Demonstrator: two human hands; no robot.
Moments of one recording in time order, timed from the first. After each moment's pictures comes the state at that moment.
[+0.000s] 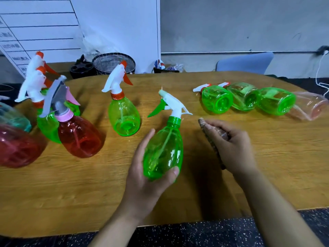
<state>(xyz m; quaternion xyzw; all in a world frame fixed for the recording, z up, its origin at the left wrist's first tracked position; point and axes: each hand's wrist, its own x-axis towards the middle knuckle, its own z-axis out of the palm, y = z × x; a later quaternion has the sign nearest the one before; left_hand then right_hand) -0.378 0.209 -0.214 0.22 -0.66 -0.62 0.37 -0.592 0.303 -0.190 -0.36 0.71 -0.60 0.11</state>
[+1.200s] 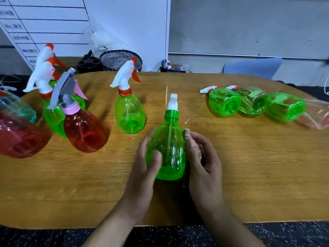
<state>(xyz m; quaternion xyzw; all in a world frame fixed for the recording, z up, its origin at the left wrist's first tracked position) -0.373 0.203 -0.216 0.23 -0.61 -0.68 0.34 -0.490 0.283 -0.204 -0.27 0.57 -0.75 0.18</state>
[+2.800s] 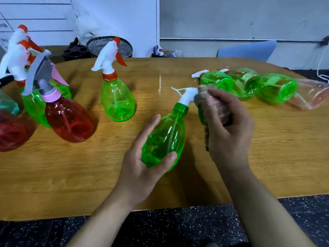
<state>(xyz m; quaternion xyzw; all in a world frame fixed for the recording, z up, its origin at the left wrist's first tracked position) -0.378 0.207 -0.217 0.20 -0.74 -0.55 0.34 -0.554 0.295 -0.173 -0.36 0.65 -0.67 -0.05</state>
